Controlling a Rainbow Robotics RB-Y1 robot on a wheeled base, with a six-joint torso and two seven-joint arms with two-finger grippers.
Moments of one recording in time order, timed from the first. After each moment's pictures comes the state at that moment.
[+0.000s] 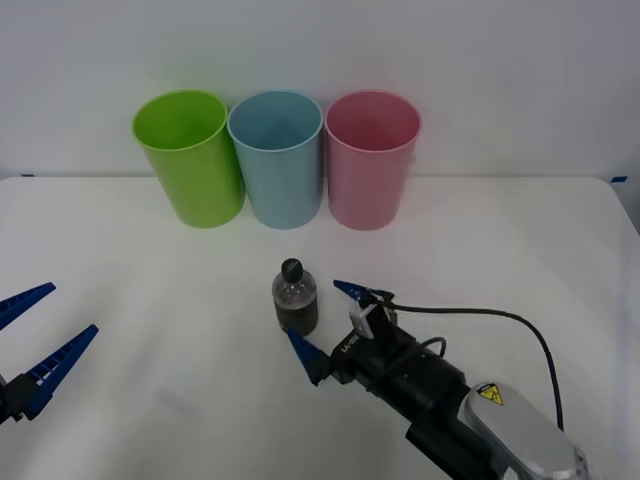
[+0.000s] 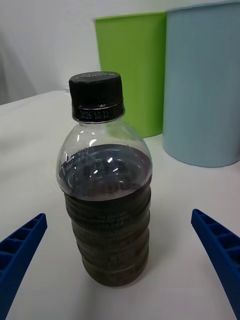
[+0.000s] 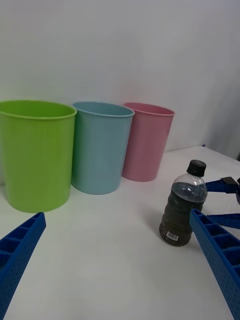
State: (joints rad) right arm -0.02 -0.32 0.55 -1.57 1.12 -0.25 0.26; left arm 0.35 0.40 0.52 -1.66 -0.96 -1.22 0.00
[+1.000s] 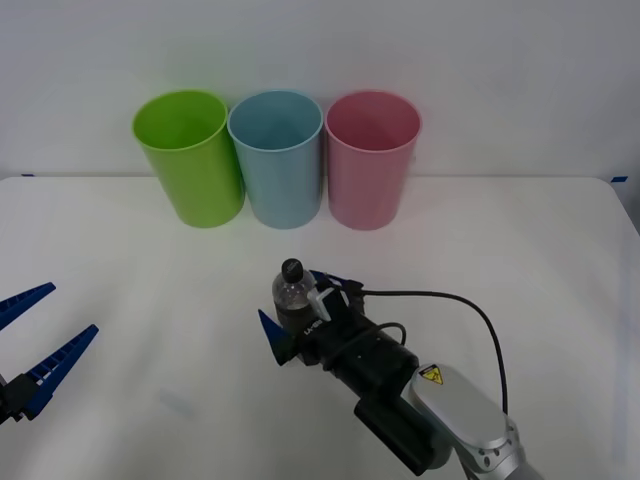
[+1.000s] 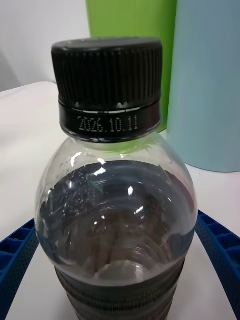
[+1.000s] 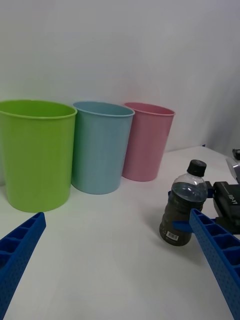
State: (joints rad) right arm -0.15 -0.18 0.59 -1.41 1.18 -0.13 0.26; left arm 0.35 0.40 0.52 -1.66 -0.96 -1.22 0.00
